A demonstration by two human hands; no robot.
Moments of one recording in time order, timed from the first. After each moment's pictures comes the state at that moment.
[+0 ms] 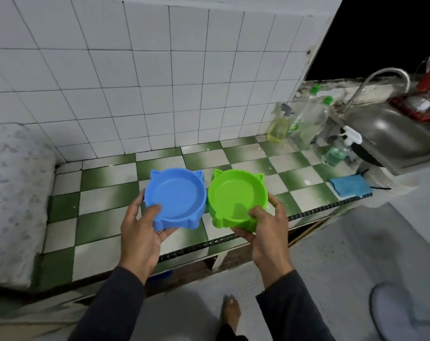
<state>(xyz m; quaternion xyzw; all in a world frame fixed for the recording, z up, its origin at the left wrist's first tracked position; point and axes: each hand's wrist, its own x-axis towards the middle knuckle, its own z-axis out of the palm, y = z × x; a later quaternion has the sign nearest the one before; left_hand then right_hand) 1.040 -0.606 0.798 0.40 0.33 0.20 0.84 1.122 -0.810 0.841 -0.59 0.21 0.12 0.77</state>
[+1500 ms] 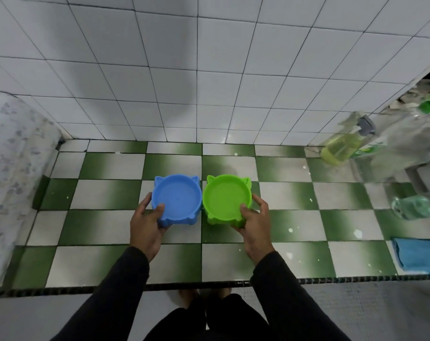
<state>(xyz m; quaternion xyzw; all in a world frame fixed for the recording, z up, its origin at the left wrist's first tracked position) 1.201 -0.551 0.673 0.34 0.49 0.22 0.77 1.351 -0.735 0.695 -0.63 0.17 0.31 0.69</state>
